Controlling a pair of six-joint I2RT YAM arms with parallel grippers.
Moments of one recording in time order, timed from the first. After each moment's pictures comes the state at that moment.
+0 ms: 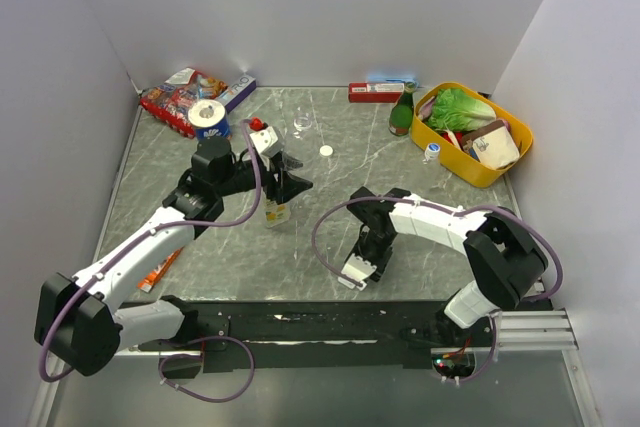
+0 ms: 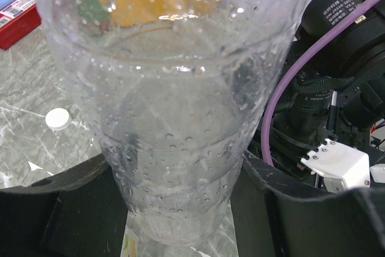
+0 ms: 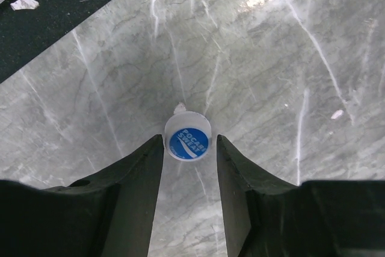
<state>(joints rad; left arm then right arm) -0.51 1.16 0.87 0.14 0.66 -0.02 0.72 1.54 0.88 -0.94 -0.38 -1.89</state>
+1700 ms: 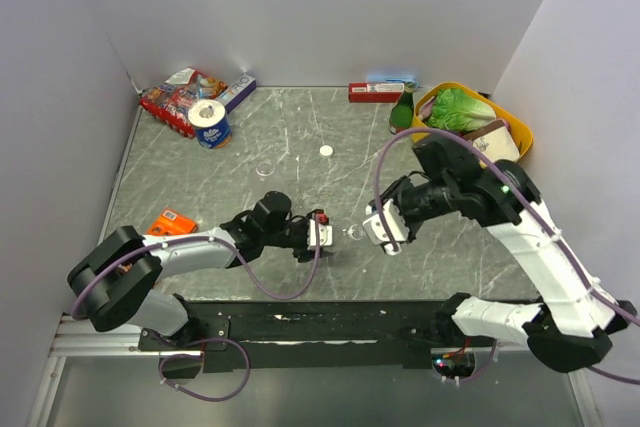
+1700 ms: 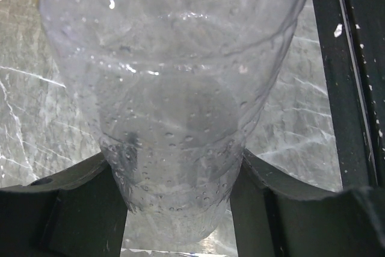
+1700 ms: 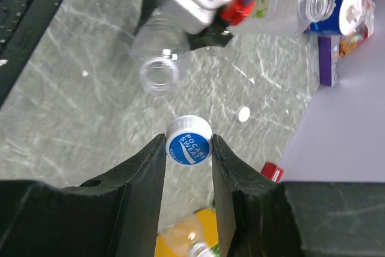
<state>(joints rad) -0.85 1.42 0.62 0.33 0.57 0.54 0.66 1.10 1.54 -1.37 -0.52 -1.51</state>
